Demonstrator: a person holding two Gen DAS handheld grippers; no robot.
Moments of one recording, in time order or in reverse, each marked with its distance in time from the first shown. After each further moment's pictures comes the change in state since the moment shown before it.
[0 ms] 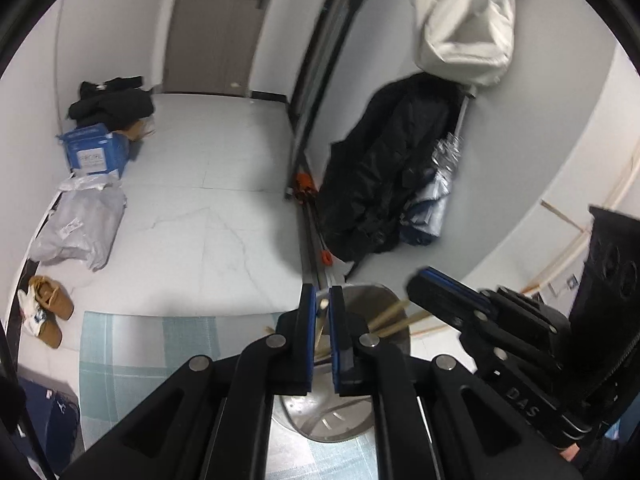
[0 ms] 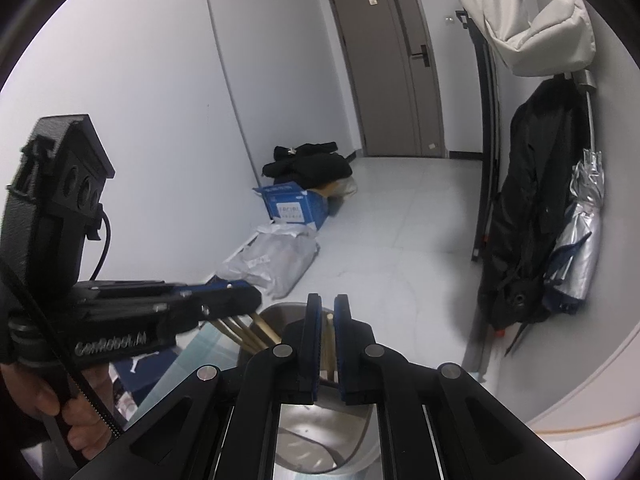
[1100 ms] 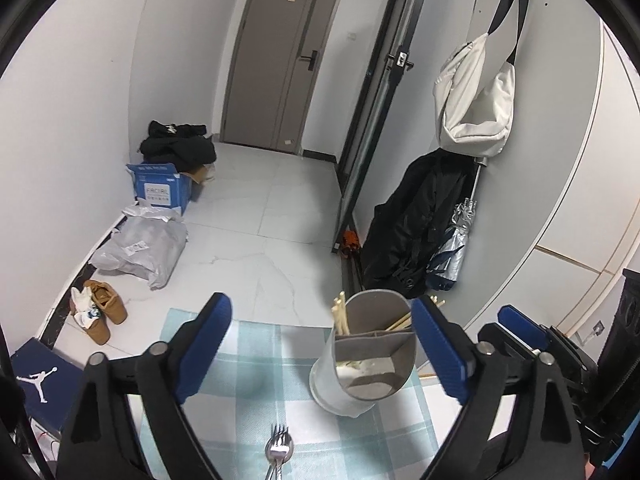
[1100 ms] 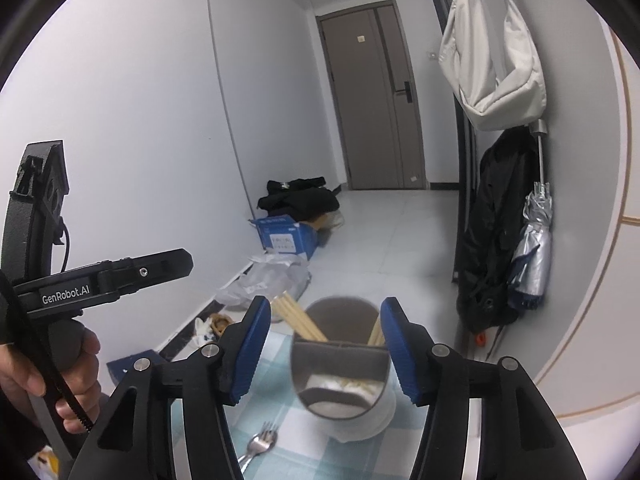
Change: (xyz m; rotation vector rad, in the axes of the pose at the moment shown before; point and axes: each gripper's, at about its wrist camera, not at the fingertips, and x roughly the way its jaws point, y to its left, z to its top) left arm -0.094 -0.008 -0.032 -0.050 -0.236 0.175; right arm -0.099 0.054 -0.019 0.010 -0.135 -0.071
